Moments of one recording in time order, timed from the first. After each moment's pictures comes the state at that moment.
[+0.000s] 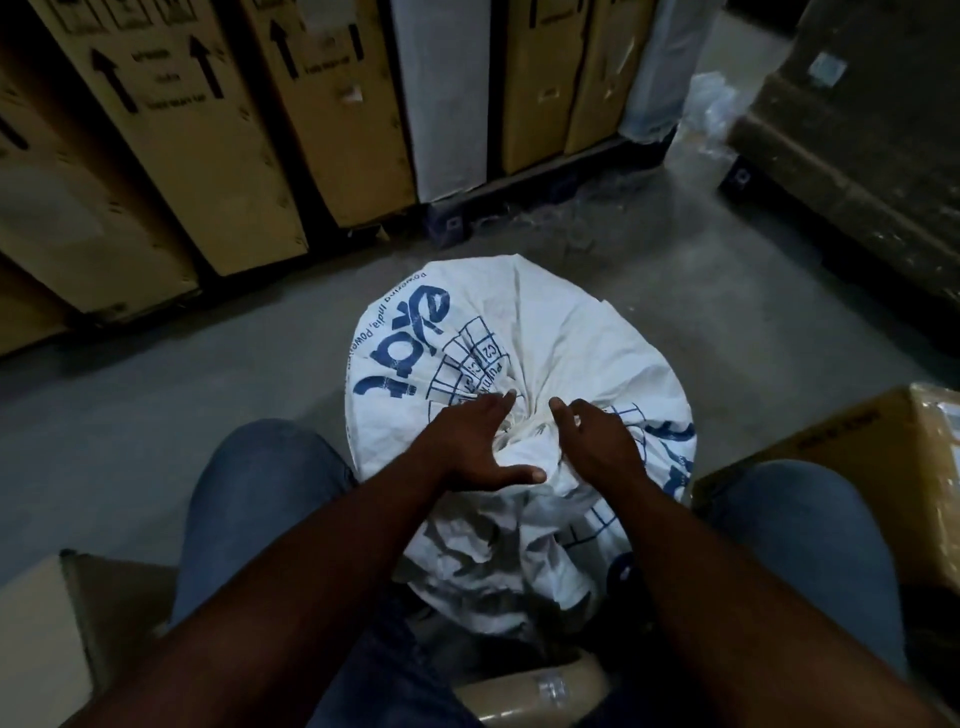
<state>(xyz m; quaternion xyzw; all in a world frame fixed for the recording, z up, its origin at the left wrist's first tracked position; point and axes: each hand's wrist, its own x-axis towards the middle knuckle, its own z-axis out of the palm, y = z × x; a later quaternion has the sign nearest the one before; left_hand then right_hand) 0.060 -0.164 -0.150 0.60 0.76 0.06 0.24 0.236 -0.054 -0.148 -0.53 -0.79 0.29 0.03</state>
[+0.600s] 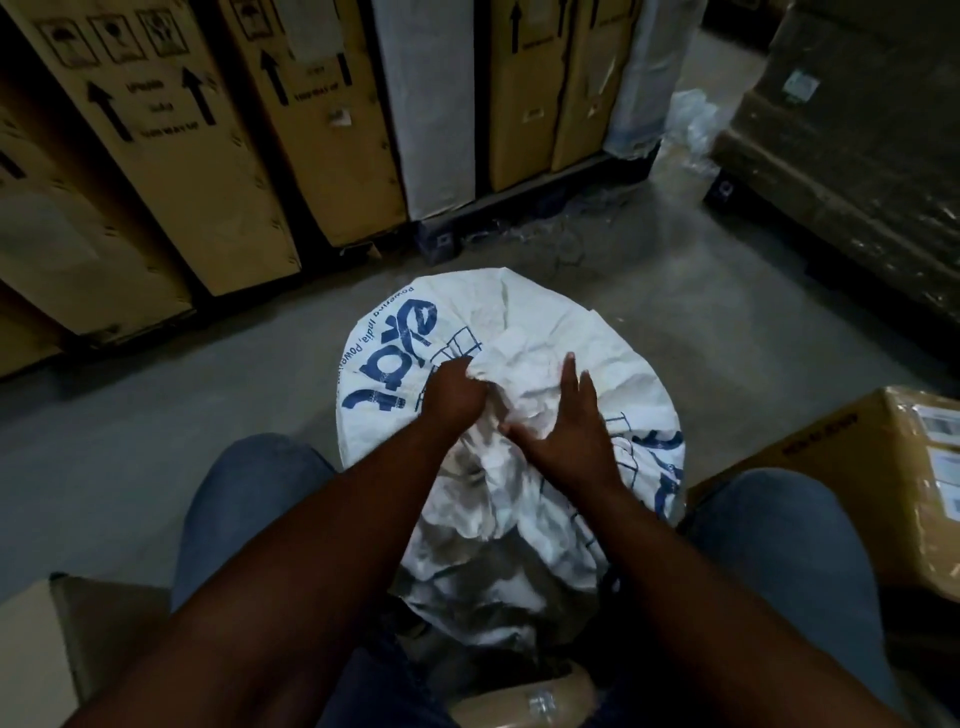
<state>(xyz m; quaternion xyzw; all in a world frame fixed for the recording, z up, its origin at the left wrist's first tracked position) 0.060 -0.115 -0.100 0.33 0.83 0.35 0.29 0.228 -0.067 -0.130 -0.50 -0.78 0.34 0.14</state>
